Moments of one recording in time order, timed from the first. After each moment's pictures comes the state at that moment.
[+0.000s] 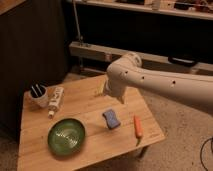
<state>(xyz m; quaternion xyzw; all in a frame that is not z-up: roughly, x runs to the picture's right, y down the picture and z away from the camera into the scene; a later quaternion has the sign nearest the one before) 0.019 0.039 0.710 -0.11 -0.21 -0.60 0.77</state>
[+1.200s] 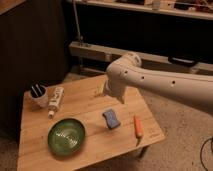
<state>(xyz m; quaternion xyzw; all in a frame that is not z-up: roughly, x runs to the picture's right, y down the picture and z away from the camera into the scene) 0.042 0.039 0.723 -0.12 -0.20 -0.61 0.75</state>
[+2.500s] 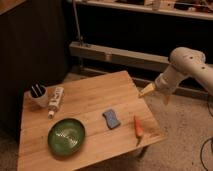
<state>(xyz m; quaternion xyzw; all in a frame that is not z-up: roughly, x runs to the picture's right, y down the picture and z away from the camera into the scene) 0.248 0.052 0.723 -0.16 -0.33 -0.59 0.72</state>
